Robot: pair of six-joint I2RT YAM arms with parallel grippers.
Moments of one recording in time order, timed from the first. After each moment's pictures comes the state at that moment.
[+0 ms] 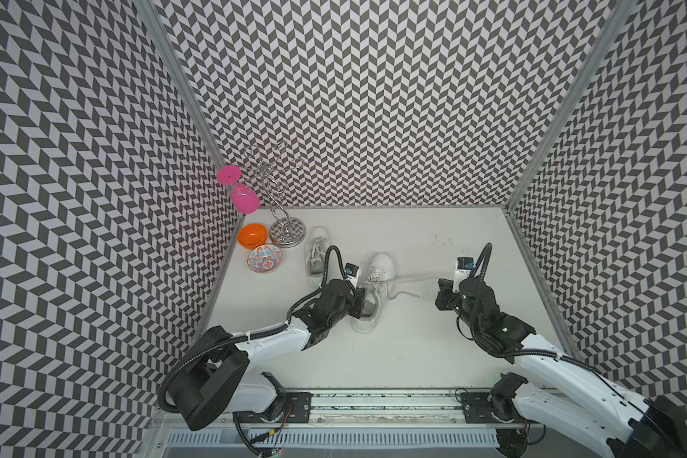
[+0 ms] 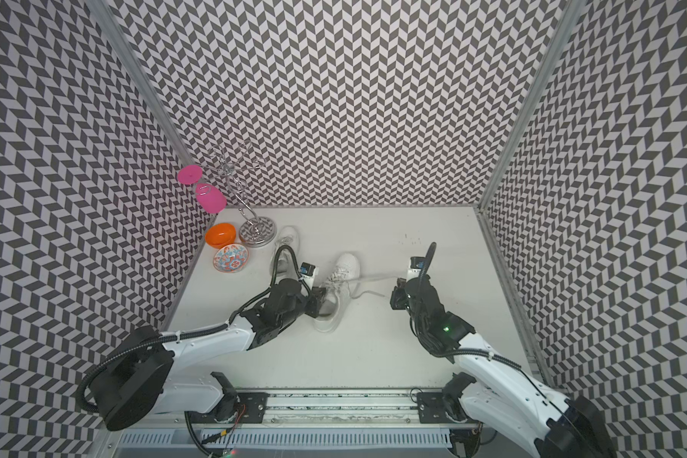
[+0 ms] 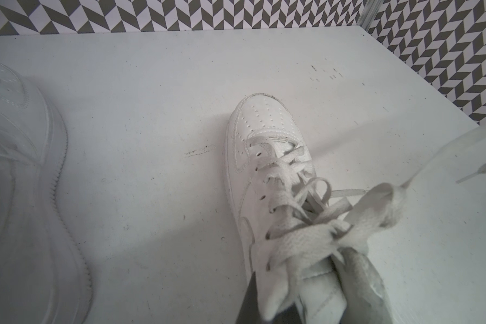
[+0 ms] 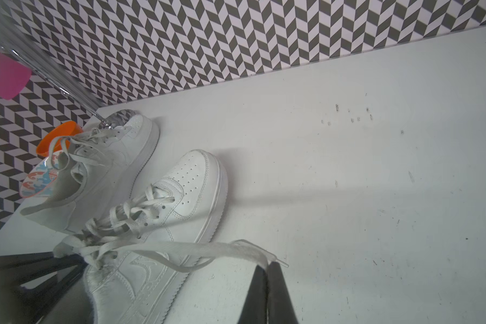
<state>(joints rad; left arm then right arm) -0.74 1.33 0.53 0.28 -0.09 -0.27 0.61 0.94 0.54 -0.13 0.28 0.46</state>
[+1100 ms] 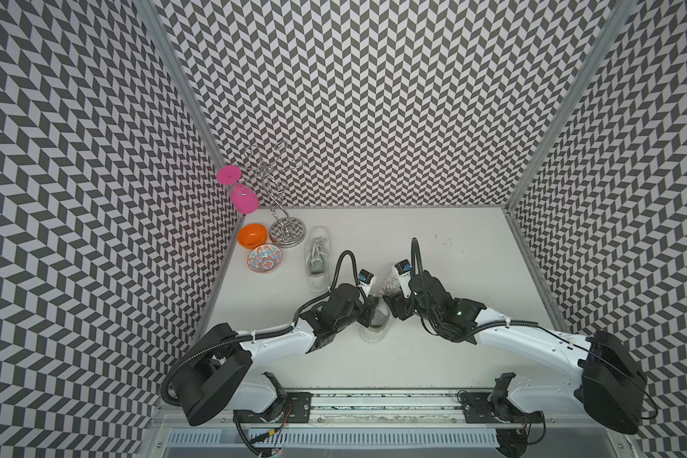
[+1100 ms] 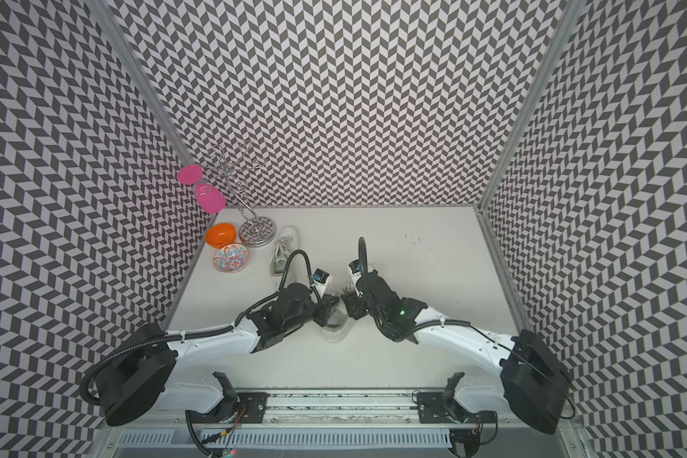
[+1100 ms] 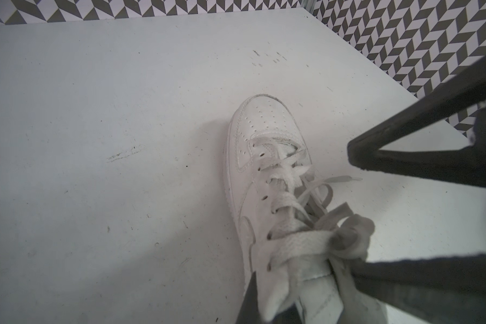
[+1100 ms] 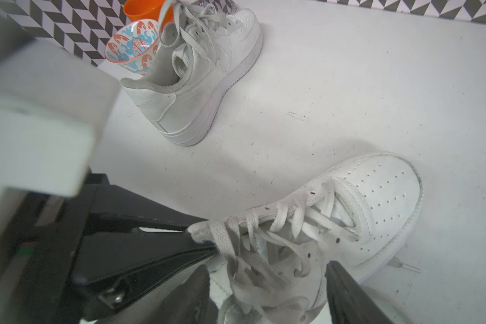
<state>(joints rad) -0.83 1.36 0.55 0.29 0.00 -0.25 0.87 1.31 0.78 -0.14 0.16 0.29</state>
